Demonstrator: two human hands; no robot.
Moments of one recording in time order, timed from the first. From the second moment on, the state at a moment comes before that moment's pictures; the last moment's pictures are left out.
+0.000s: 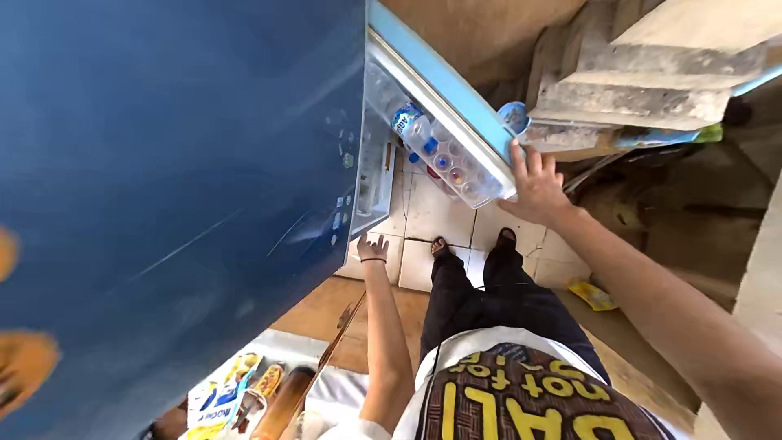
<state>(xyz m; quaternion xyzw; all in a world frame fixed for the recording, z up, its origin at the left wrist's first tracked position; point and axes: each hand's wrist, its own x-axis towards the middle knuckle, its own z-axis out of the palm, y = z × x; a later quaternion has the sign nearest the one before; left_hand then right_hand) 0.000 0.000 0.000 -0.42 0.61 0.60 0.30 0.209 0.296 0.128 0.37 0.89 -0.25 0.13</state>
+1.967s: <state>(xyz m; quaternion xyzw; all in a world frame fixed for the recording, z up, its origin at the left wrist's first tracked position) 0.762 0.032 -0.053 -0.81 0.21 0.55 -0.02 0.313 -0.238 0.235 -0.54 0.61 -0.24 0.52</state>
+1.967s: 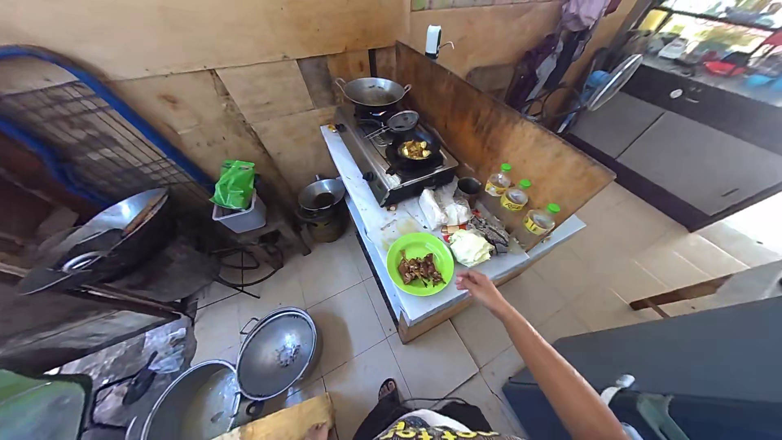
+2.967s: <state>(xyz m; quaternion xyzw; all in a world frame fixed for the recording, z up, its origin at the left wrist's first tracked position) 0.453 -0.460 0.204 -0.56 0.67 0.41 -0.26 0.228 -0.491 0.177 -0.79 0.56 -0.05 0.24</state>
